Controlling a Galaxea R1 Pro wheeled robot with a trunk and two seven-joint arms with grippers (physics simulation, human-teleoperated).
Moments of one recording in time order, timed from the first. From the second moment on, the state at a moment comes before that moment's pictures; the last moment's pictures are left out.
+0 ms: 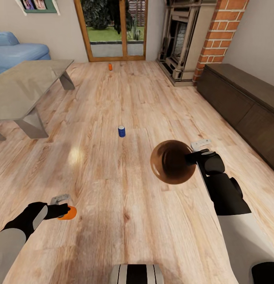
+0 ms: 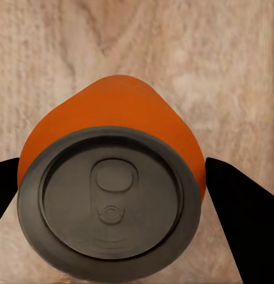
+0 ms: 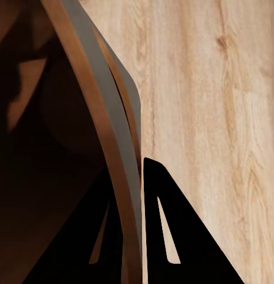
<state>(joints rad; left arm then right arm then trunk) -0.81 0.33 0.00 -0.42 0.29 0.55 -0.20 -0.85 -0.09 0.12 -1.42 0.34 1.05 0.14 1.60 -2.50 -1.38</state>
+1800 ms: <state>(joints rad) -0.60 0.30 0.02 -0.54 0.29 0.56 -0.22 -0.83 -0.14 0.15 -1.44 0.40 1.04 0.43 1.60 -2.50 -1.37</state>
